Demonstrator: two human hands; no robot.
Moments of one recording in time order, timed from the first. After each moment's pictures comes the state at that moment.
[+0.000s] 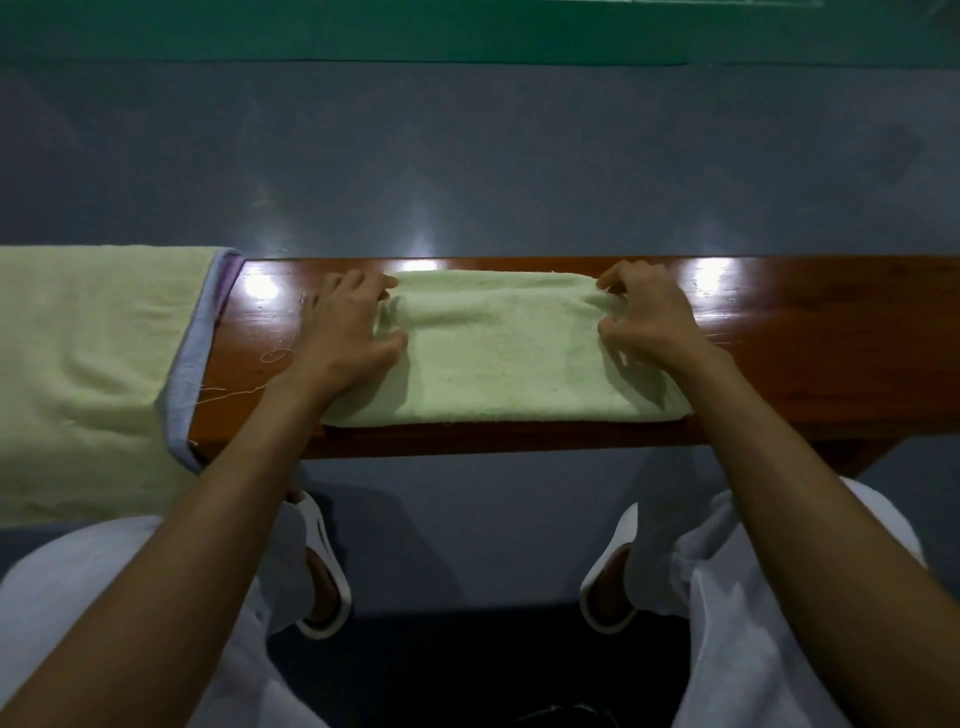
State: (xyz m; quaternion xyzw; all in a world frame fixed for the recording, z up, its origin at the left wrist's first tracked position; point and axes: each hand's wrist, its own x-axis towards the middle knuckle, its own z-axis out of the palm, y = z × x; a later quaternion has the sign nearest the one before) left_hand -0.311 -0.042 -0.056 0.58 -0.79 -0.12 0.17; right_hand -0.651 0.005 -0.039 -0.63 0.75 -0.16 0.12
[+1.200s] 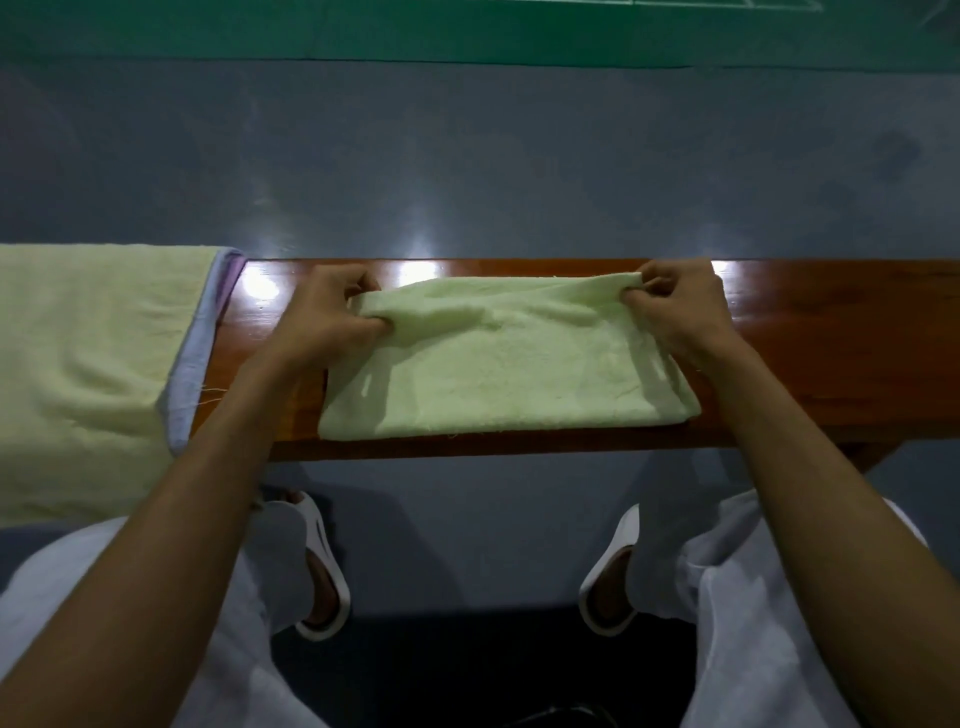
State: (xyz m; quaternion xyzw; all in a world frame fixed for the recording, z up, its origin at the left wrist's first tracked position) left_hand -0.302 -0.046 -0.026 0.58 -0.73 -0.29 0.24; right_hand -0.675 0.005 -0.034 -0.52 0.75 -0.35 0.19
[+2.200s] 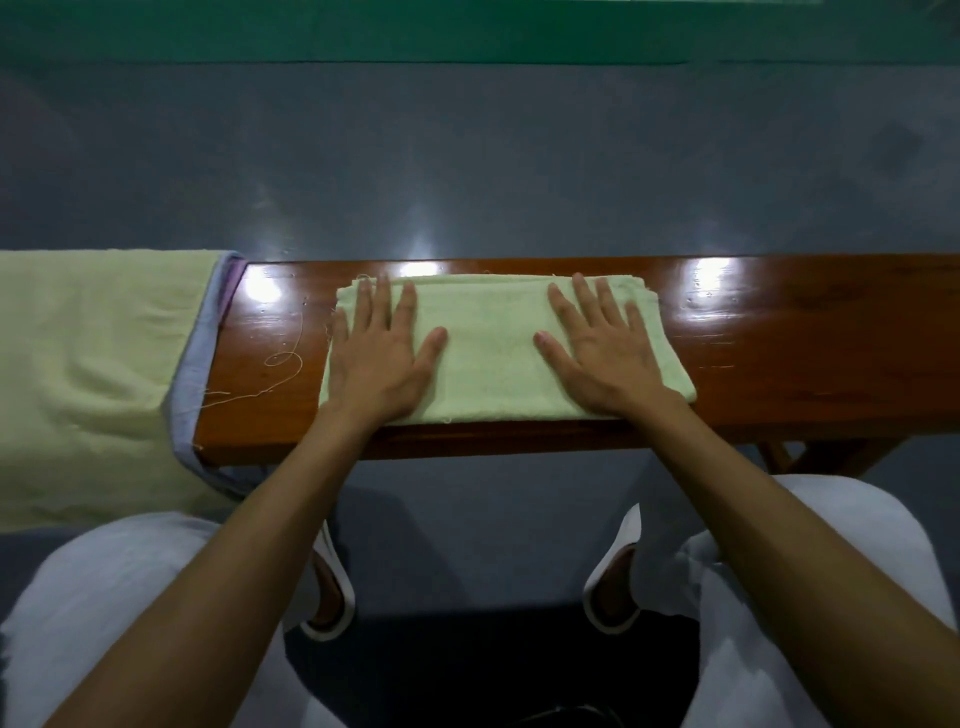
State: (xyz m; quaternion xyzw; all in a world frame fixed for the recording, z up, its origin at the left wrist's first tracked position) left_hand -0.341 -0.027 -0.088 0.62 -0.78 -0.07 0.04; right_hand -0.611 0.021 -0.083 -0.70 0.71 -0.02 0.07
